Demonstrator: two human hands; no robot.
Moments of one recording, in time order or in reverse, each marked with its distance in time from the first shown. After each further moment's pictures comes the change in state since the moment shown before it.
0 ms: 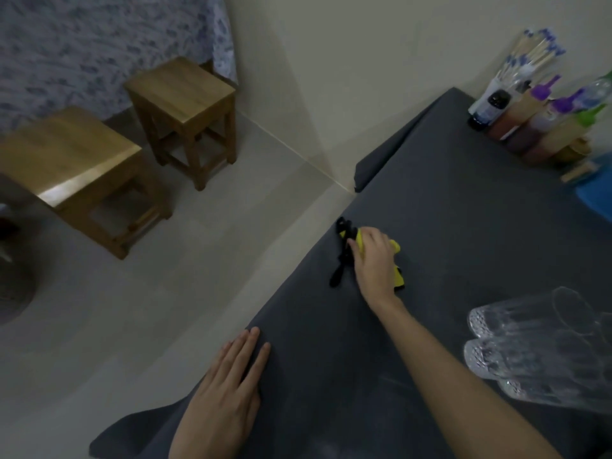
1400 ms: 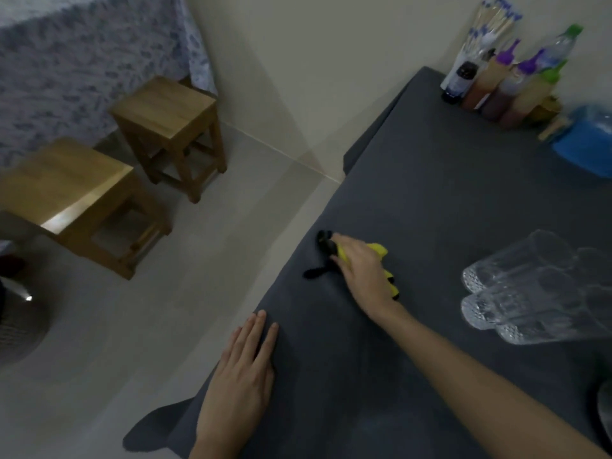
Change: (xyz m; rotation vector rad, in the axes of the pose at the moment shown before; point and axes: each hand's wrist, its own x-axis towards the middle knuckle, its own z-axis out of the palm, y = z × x) left_hand -0.003 0.005 -0.008 0.051 -0.146 -0.053; right_hand -0.063 -0.013 -0.013 0.081 -0.084 -0.161
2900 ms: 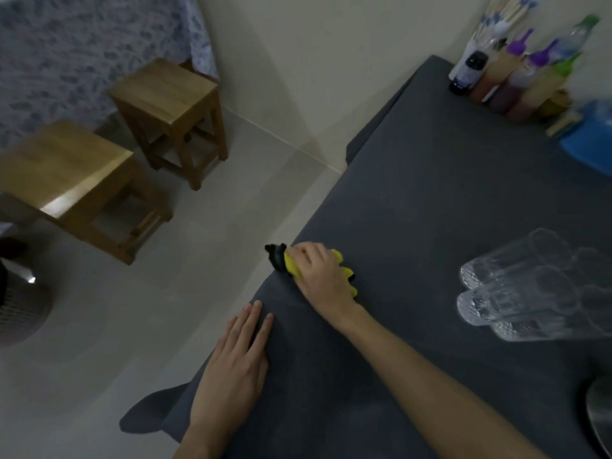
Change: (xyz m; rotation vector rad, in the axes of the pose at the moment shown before) left_hand 0.000 0.004 -0.009 0.036 -0.083 -0.019; right_hand -0.008 -0.065 0.020 -0.184 -0.052 -0.217
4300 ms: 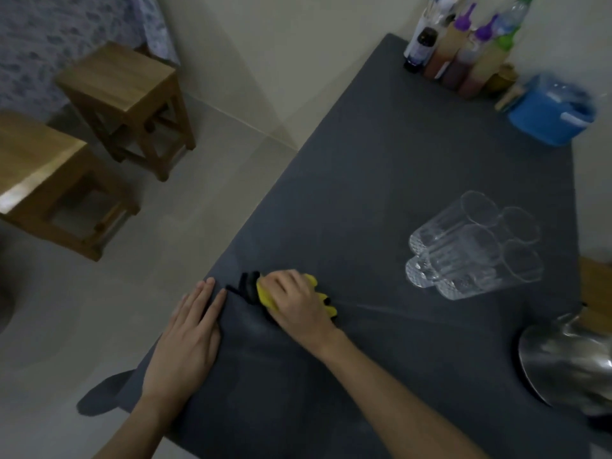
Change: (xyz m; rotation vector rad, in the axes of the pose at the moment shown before) left_hand 0.000 0.003 -0.002 0.008 0.024 0.010; right_hand -0.096 -0.009 -0.027 0.113 -0.011 -0.024
